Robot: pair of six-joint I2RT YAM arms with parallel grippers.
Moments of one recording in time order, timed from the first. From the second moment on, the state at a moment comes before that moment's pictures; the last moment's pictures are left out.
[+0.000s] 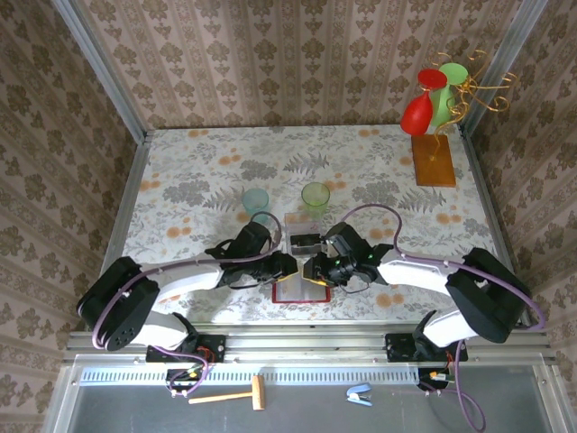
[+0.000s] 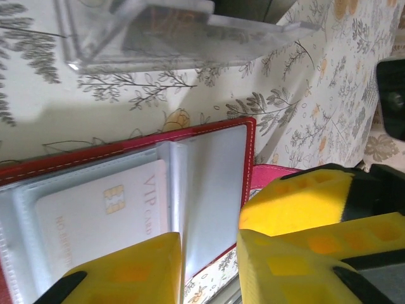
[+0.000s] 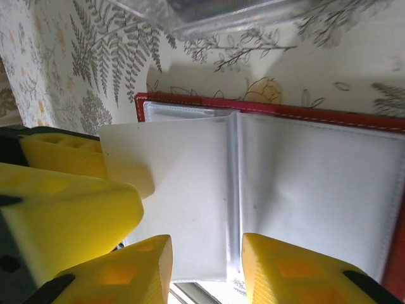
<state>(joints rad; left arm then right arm) -0.82 1.39 0.56 0.01 0.47 -1.03 0.74 1.42 0.61 -0.10 -0.41 1.00</state>
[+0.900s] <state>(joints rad) -0.92 1.60 0.67 0.08 0.51 -1.04 0.62 1.13 0.52 -0.27 -0.35 0.95</state>
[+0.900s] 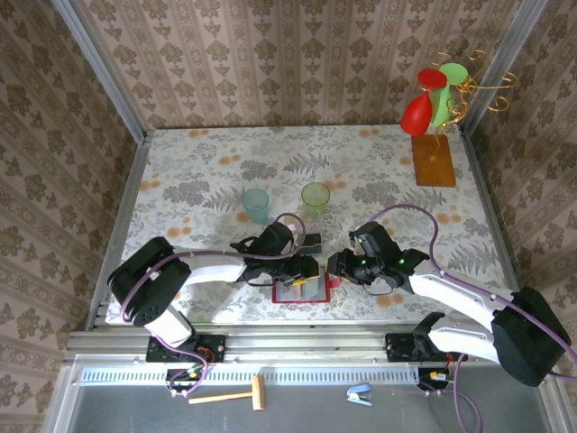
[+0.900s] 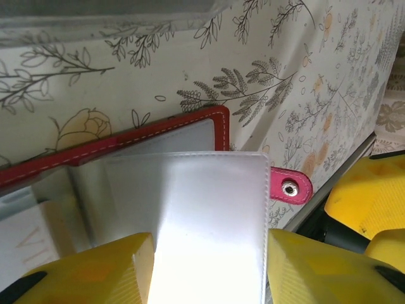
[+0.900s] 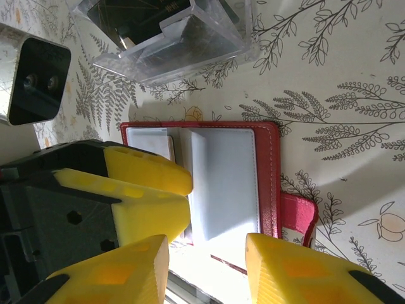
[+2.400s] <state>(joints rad) -0.78 1.26 0.39 0.06 0.46 -1.03 0.80 1.57 0.70 -0.08 -0.39 1.02</state>
